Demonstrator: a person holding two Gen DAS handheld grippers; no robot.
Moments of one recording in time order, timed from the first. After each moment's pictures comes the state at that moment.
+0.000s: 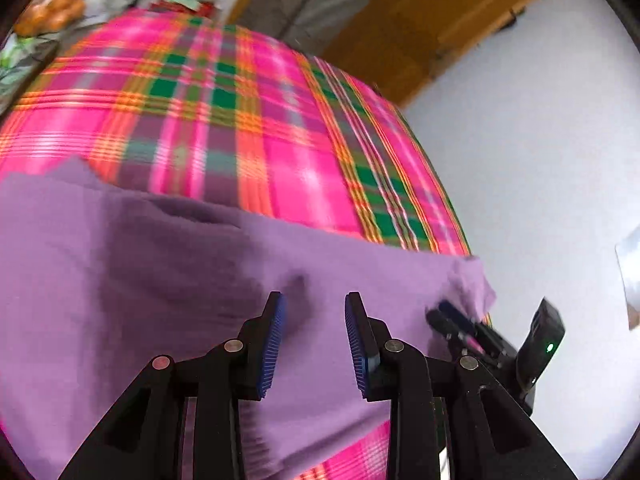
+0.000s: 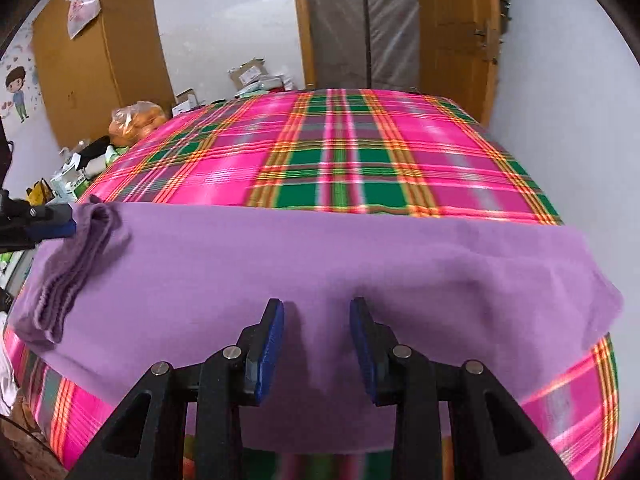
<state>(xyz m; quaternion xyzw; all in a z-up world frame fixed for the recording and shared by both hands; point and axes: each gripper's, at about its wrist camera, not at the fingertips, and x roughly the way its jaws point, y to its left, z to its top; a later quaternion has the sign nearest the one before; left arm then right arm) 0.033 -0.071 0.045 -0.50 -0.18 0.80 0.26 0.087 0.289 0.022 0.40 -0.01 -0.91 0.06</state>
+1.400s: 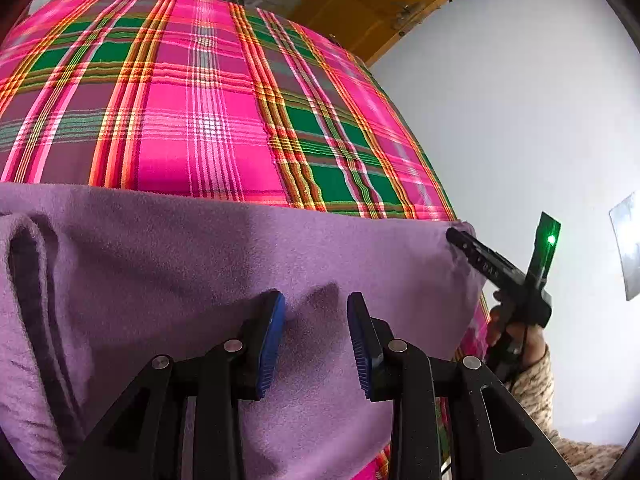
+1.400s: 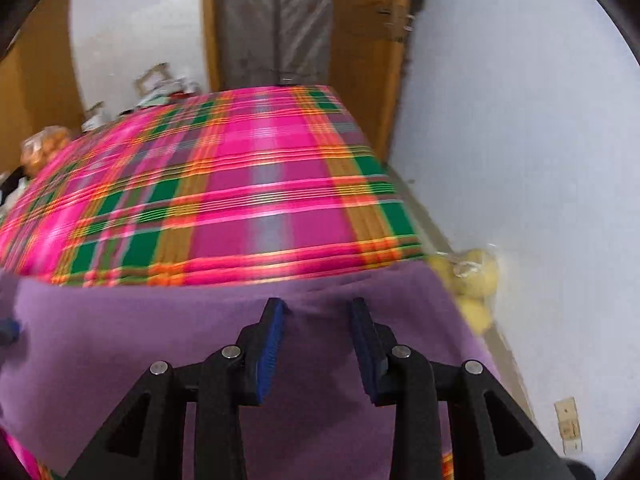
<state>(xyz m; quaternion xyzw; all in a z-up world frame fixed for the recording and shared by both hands) 0.011 0.017 0.006 -0.52 -0.16 0.78 0.32 0.020 0.421 0.026 0.42 -0.02 -0.90 -0.08</state>
